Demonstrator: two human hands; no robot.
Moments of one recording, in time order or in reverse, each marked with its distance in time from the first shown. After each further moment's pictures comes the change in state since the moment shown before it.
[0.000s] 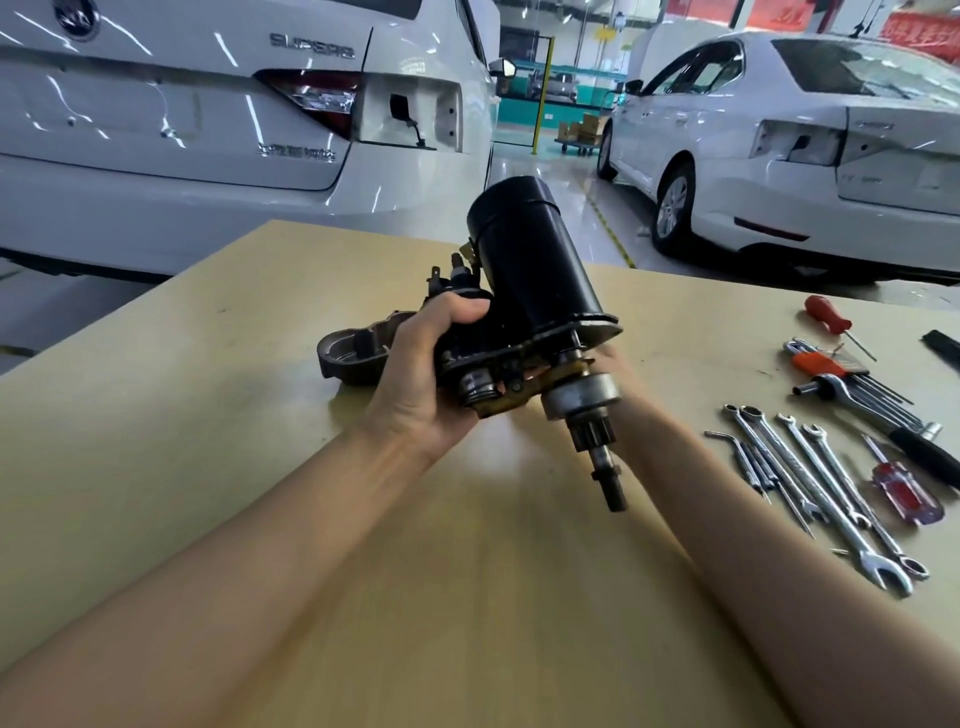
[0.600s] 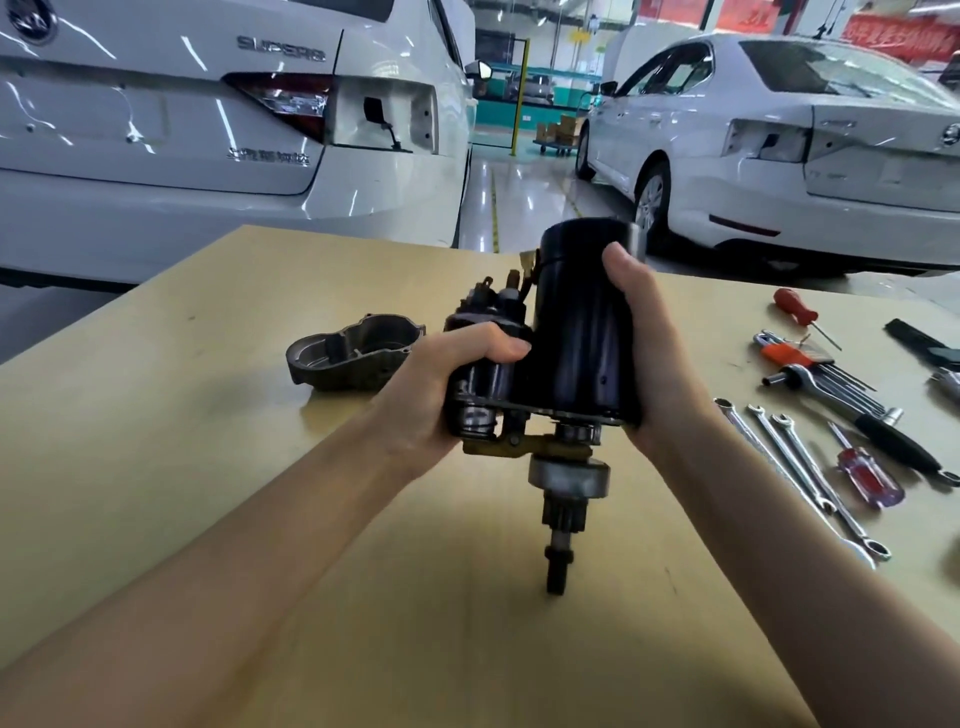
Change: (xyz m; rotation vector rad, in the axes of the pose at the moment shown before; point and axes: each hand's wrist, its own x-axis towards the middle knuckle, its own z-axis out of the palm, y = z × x) left_hand -0.014 0.003 0.023 0.334 -0.144 -0.108; right_hand -0.042 -0.037 -0.001 -0.067 0.126 -0.221
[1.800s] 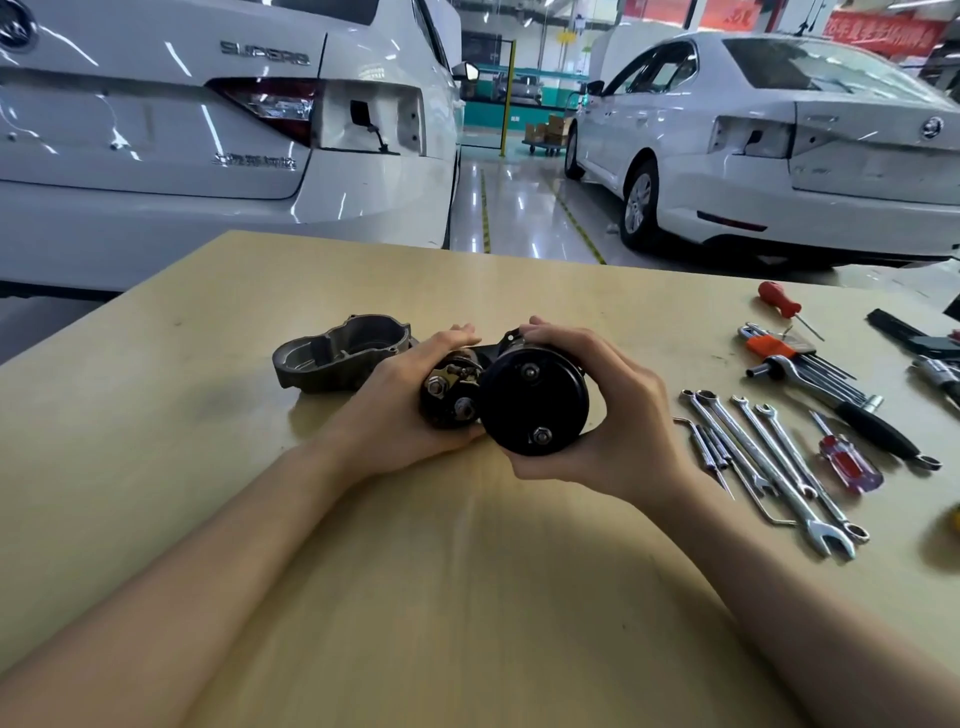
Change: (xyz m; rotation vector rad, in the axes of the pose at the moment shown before) left_hand 0.011 -0.035 -0.056 1.120 0.032 0.400; right_hand -0.021 0.043 -0.017 -0.782 -0.039 -0.777
